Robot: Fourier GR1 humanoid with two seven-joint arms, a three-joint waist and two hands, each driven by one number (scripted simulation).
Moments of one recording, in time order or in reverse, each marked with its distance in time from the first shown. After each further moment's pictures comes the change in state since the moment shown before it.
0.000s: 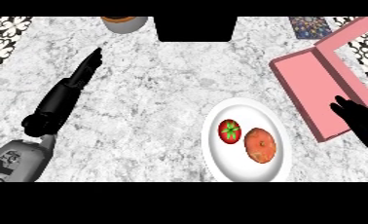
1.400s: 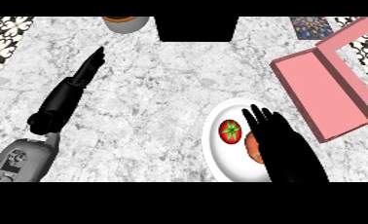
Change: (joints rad) left arm 0.002 -0.078 0.068 0.010 -0.083 -0.063 0.009; right arm -0.484 0.447 0.564 0.180 0.304 0.348 0.685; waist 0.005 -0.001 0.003
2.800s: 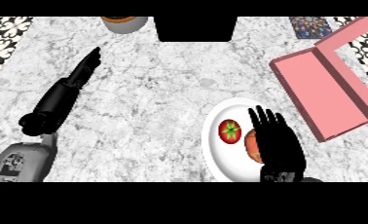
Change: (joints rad) left arm 0.031 -0.106 0.142 -0.038 -0.106 -0.135 0.033; right arm 0.117 0.183 -0.130 0.298 0.305 0.054 -0.198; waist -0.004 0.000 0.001
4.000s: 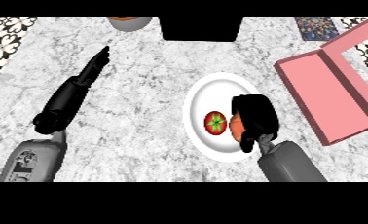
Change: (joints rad) left arm -0.023 -0.085 0.032 0.000 -0.087 -0.051 0.002; right arm -0.188 0.153 -0.128 0.368 0.145 -0.221 -0.344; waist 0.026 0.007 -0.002
